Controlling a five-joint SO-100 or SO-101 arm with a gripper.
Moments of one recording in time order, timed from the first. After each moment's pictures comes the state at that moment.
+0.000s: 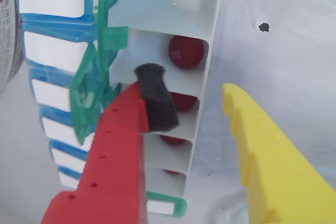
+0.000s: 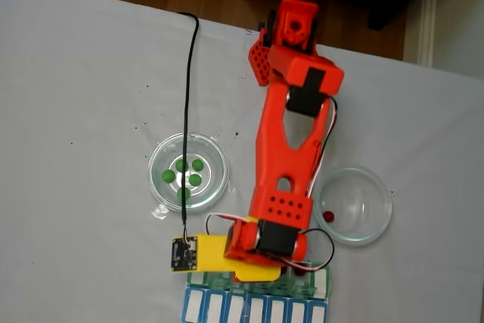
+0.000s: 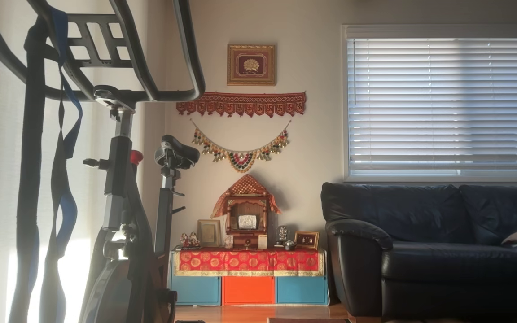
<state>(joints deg) 2.4 83.2 66.4 76.1 -11.7</state>
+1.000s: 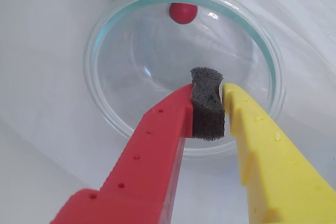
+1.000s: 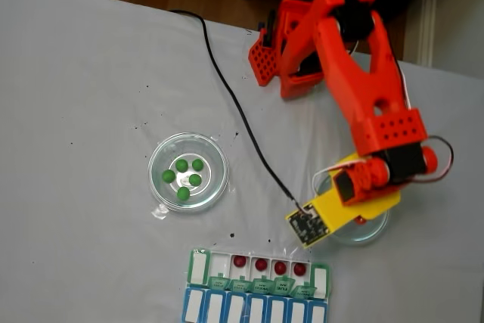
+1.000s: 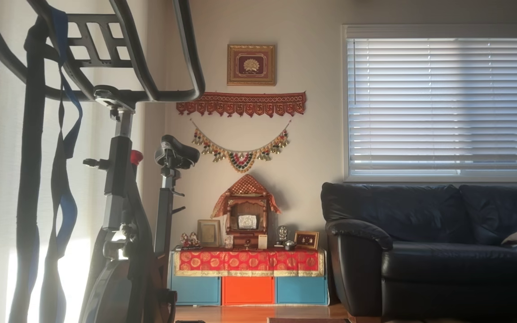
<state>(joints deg) -26.0 117.9 102.8 76.6 -14.0</state>
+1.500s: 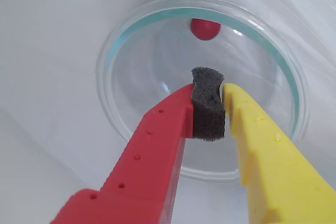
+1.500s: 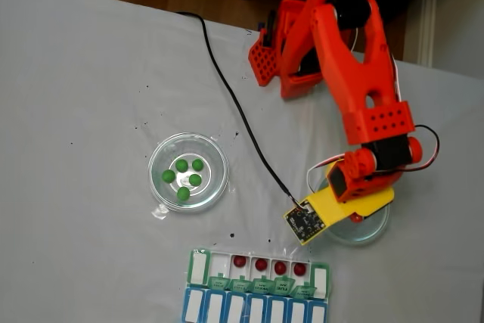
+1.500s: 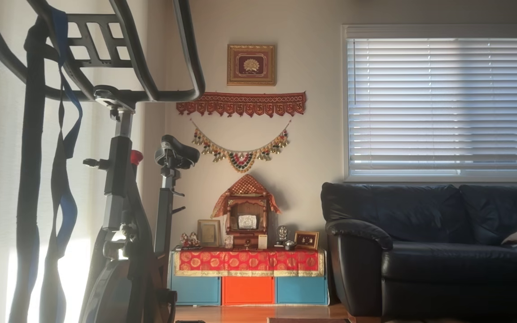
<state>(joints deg) -25.6 120.1 110.6 65.1 -12.8</state>
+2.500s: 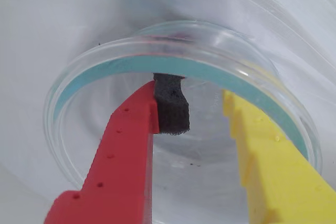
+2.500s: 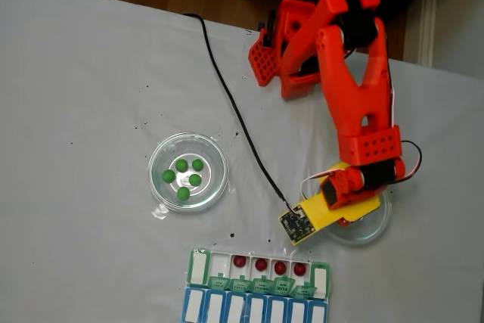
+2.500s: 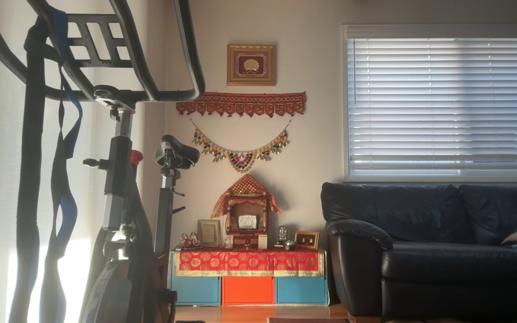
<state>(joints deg) -26.4 110.4 117.2 53.8 -10.4</state>
